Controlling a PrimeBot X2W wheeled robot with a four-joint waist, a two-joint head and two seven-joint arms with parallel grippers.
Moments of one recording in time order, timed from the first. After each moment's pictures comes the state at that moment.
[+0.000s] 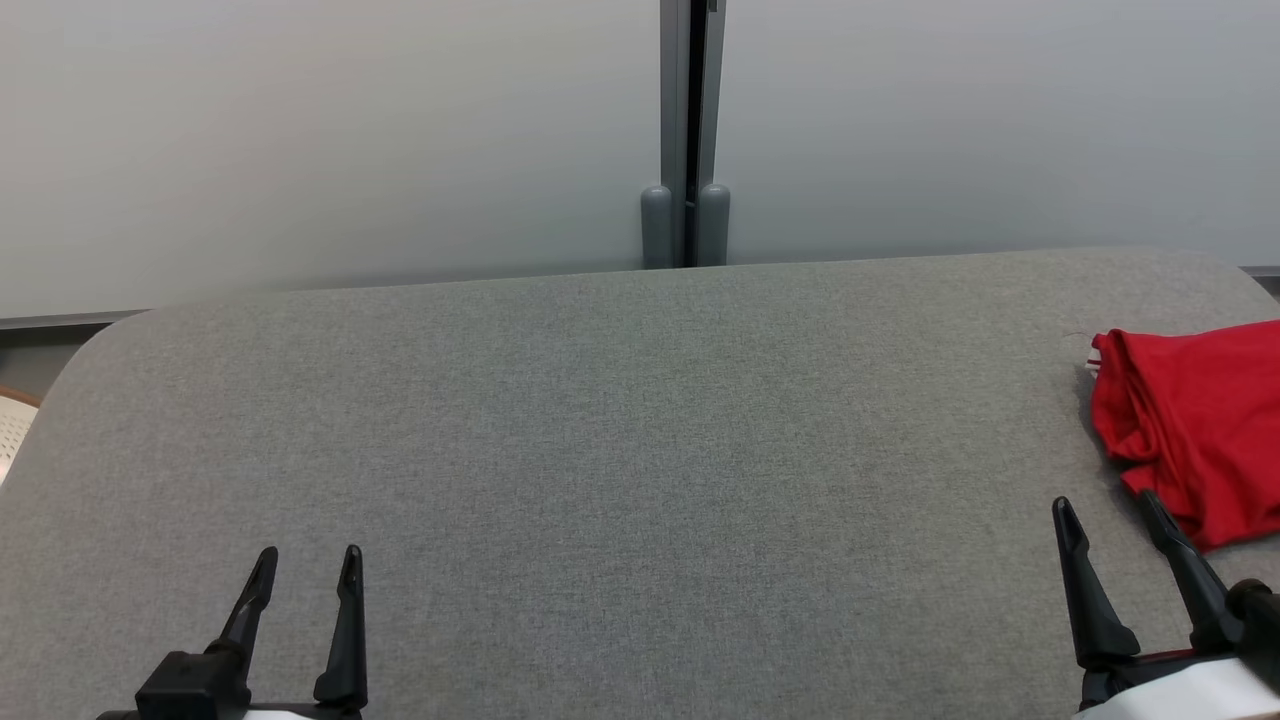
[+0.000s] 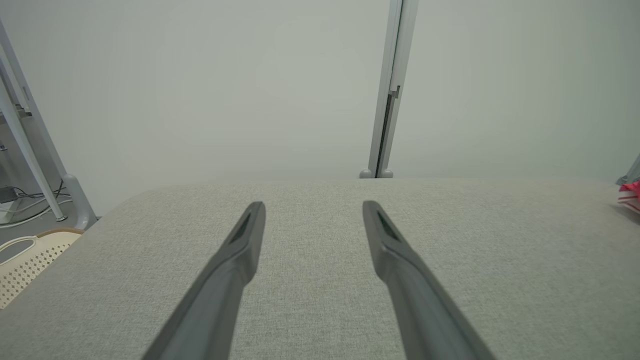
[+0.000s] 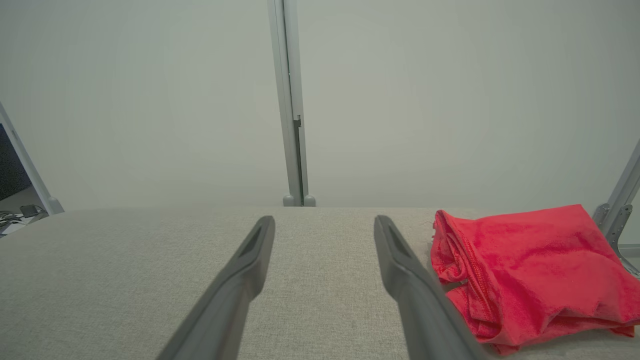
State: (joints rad) left arm 0.14 0.25 -0.19 0.02 -0.36 0.13 -0.20; right arm 0.15 -0.15 0.01 -0.14 0.22 0.13 0.02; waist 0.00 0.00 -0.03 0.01
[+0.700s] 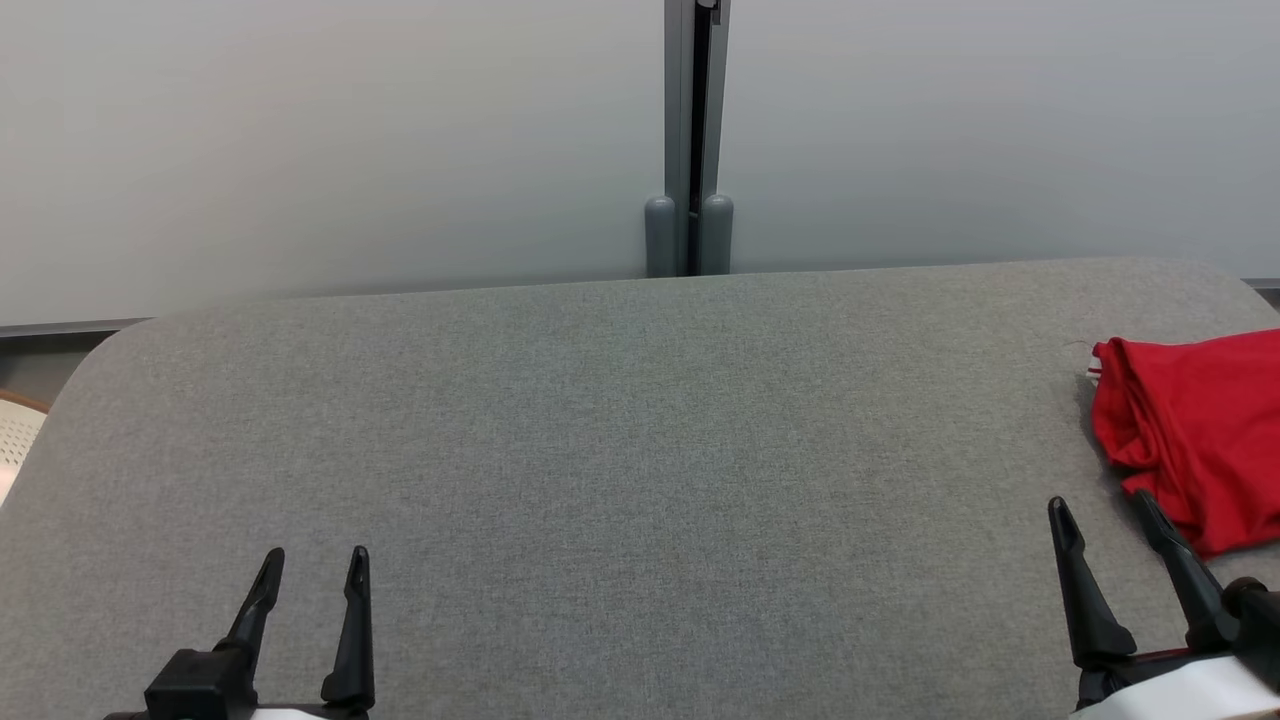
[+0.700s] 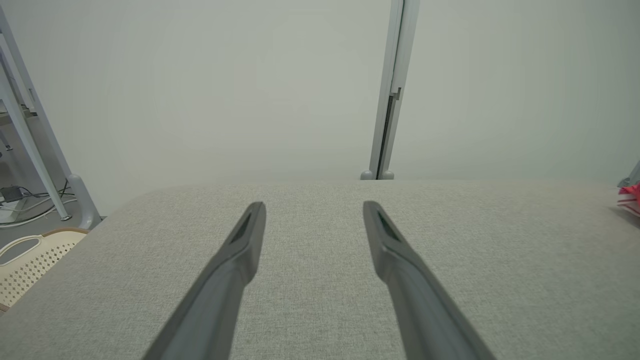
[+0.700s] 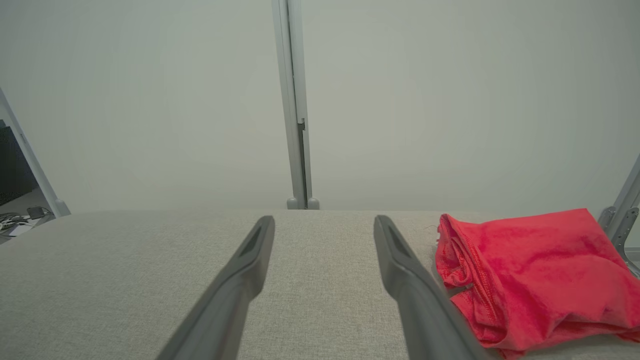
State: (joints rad) left arm 0.14 0.25 -0.20 -0.01 -0.36 0.16 -0.17; right arm 0.15 -0.16 0.01 -0.14 0.23 0.13 0.03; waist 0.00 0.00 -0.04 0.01
